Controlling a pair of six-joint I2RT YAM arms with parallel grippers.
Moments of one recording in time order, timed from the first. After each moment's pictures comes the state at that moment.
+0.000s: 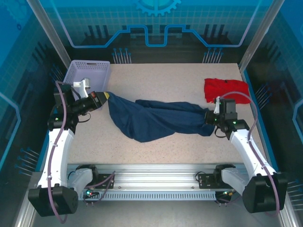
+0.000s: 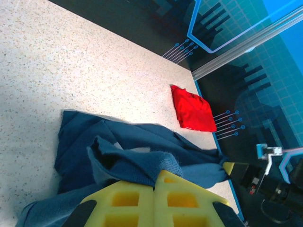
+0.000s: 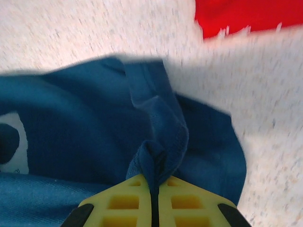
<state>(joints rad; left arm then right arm) 0.16 0.98 0.99 -0.49 0.76 -0.50 0.05 1.02 0.71 -0.54 -0.09 0.28</state>
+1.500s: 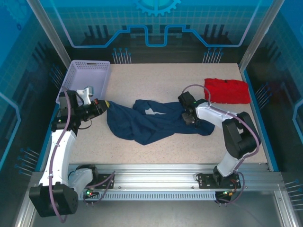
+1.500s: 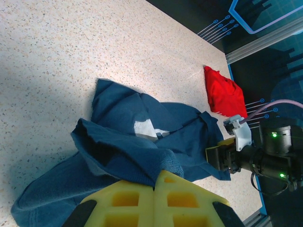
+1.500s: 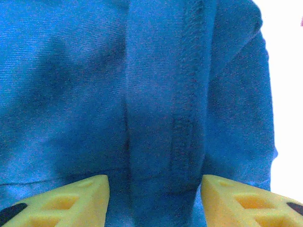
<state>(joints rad) 0.16 0.98 0.90 -0.58 0.68 -0.43 0.43 1.70 1.06 -0.68 0.38 0.10</state>
